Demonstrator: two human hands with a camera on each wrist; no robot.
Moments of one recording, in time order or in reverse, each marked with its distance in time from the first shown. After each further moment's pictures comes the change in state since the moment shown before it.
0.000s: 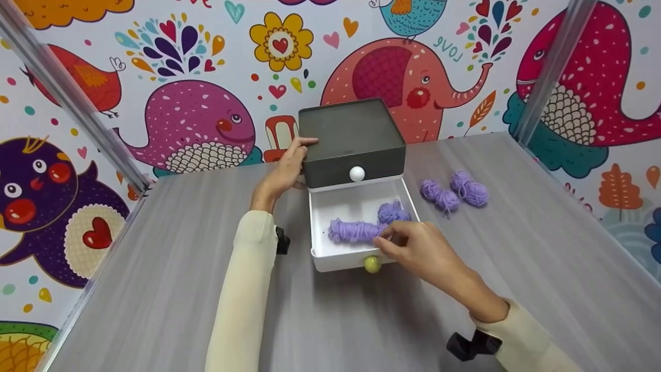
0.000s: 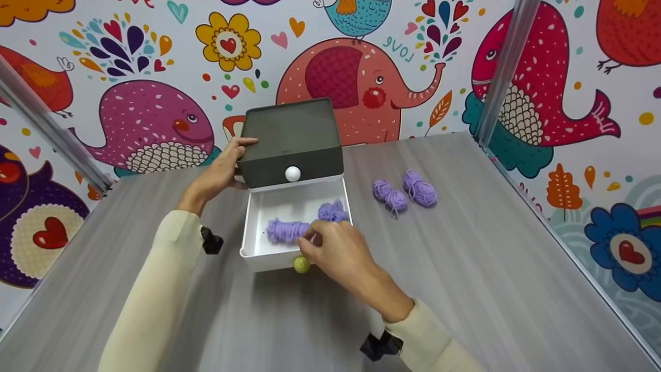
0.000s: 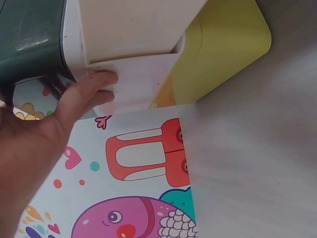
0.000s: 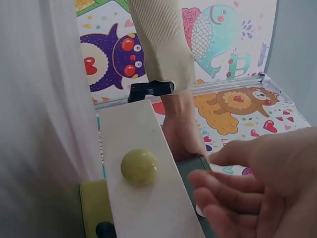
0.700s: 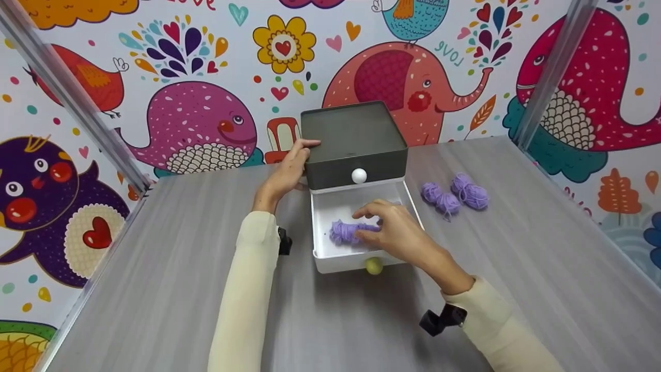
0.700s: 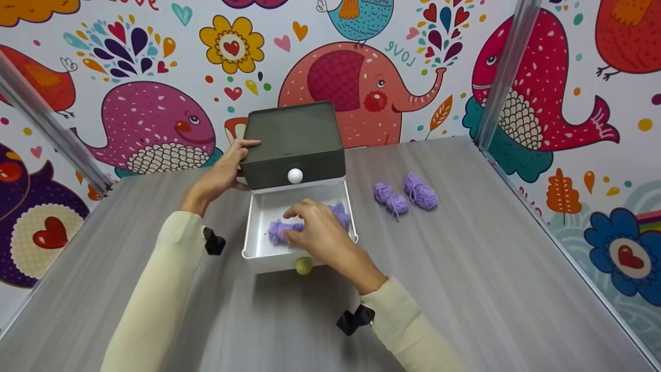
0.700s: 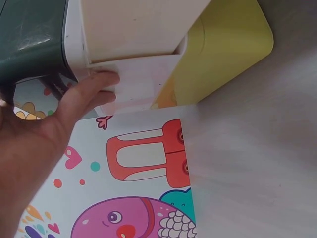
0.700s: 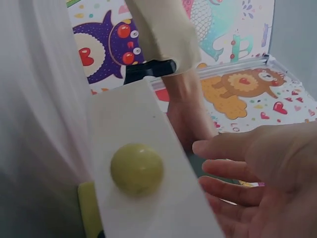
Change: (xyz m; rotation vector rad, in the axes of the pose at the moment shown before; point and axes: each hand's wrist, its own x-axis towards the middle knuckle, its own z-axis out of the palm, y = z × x) left_hand -0.001 -0.001 0.000 0.030 0.011 0.011; right_hand 0.043 -0.001 0.020 -0.028 -0.059 -0.129
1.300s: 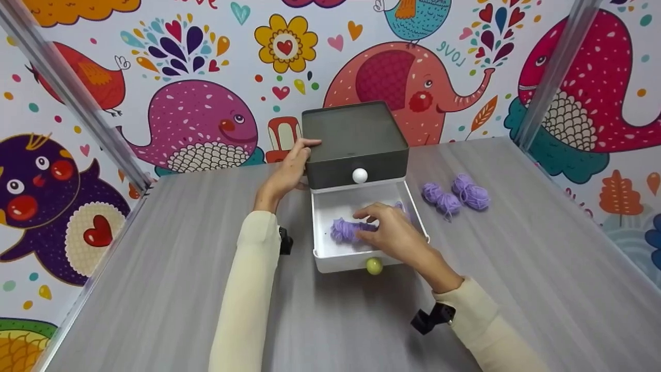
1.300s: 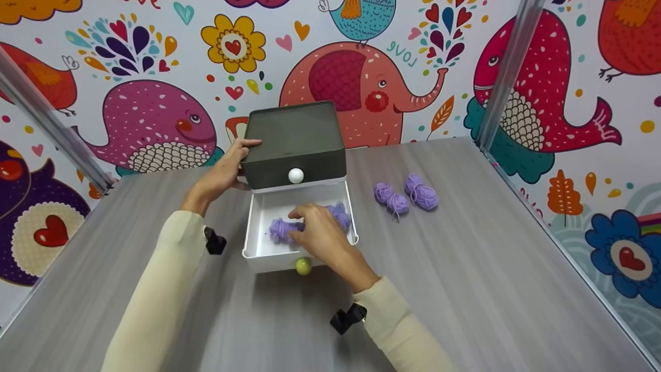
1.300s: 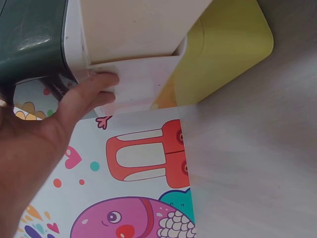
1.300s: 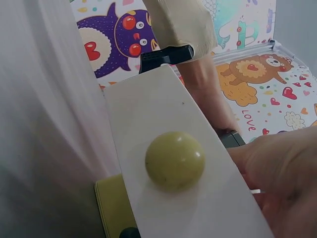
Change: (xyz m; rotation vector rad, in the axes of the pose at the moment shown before) left_hand 0.000 0.000 0.000 0.004 0.014 -0.001; right_hand 0.007 0.012 0.016 0.020 -0.023 0.134
